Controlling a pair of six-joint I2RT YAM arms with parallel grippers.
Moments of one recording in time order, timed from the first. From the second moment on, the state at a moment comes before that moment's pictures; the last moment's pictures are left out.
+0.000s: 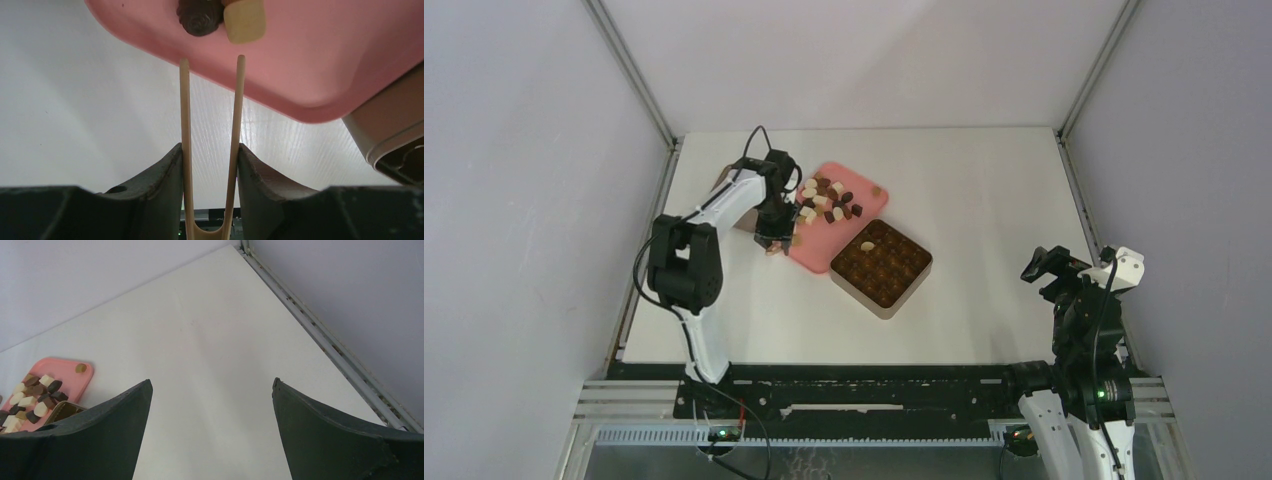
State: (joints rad) left arm -0.31 1.91 1.54 -1.09 -0.03 -0.17; right arm 0.10 0.23 0.69 -0.64 0.42 0.31
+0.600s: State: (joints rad) left arm -0.28 2.03 1.62 -1.09 -0.05 -0.17; right arm 0.11 0.23 0.69 -0.64 0.42 0.31
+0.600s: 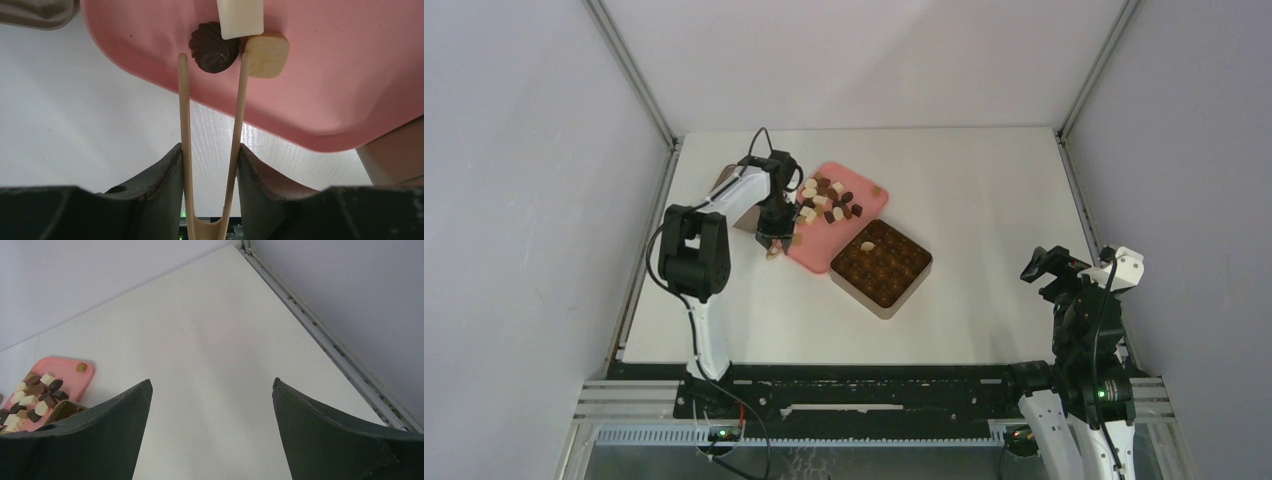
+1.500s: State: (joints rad) left arm -0.25 2.06 1.65 -1.13 -0.04 -0.16; right arm 0.11 0.23 0.69 -0.64 0.42 0.31
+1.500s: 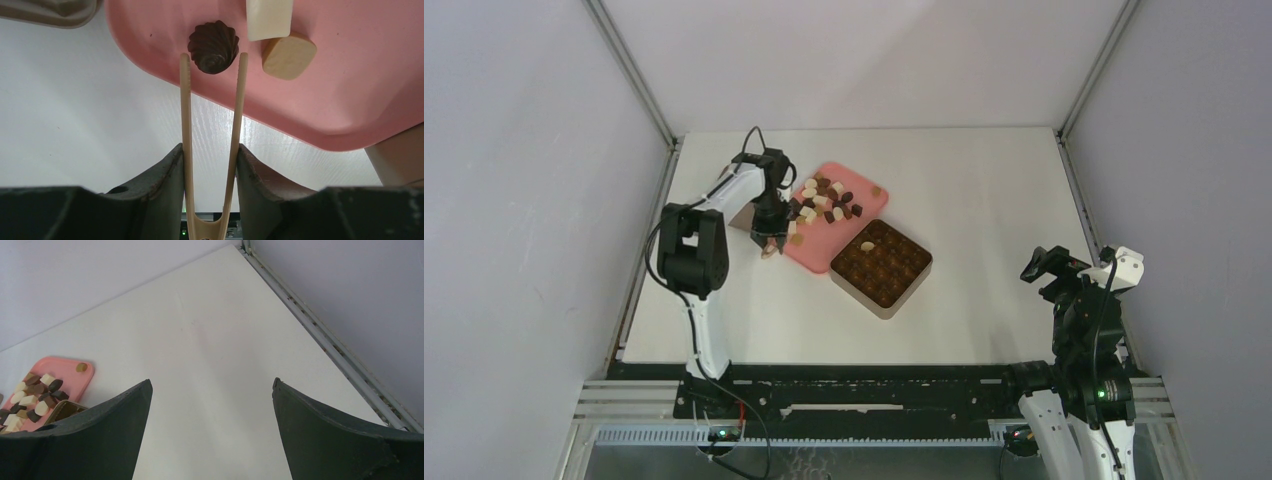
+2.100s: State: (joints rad) left arm -0.26 2.11 1.66 -1.15 -0.02 -0.16; right arm 0.11 0.23 0.69 -0.64 0.42 0.31
